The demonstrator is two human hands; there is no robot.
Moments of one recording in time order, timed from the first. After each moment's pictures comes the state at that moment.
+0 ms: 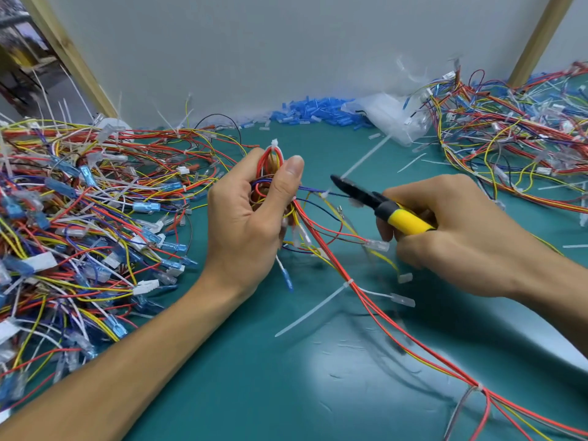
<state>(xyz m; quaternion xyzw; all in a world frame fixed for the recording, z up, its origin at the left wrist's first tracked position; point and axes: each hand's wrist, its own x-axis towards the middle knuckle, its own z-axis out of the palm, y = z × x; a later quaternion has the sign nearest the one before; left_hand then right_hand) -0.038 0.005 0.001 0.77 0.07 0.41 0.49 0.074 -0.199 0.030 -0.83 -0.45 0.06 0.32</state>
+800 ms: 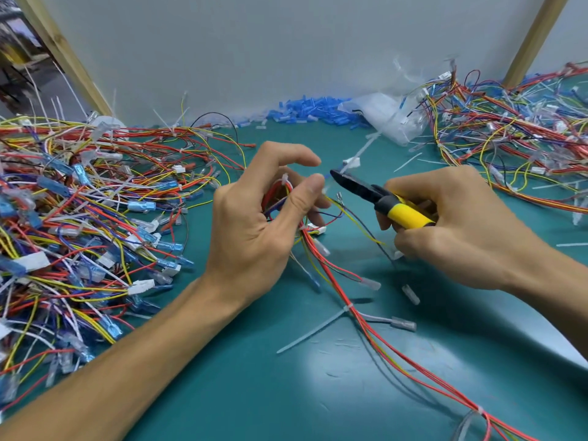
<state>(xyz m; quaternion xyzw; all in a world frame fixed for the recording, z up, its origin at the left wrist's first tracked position) -0.043 -0.007 0.006 0.80 -0.04 0.40 0.45 0.078 -0.200 0.031 -0.83 -0.46 0.01 0.32</state>
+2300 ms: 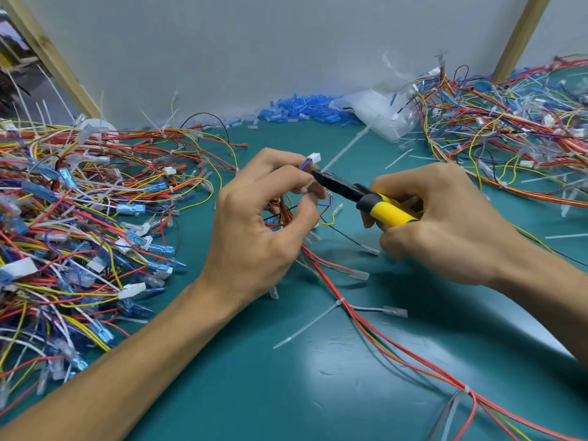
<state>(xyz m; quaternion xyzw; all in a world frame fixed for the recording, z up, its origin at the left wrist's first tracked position) -0.038 -0.007 0.005 0.86 -0.03 0.38 0.34 0.071 -0.197 0.032 -0.82 -0.43 0.07 0.37</state>
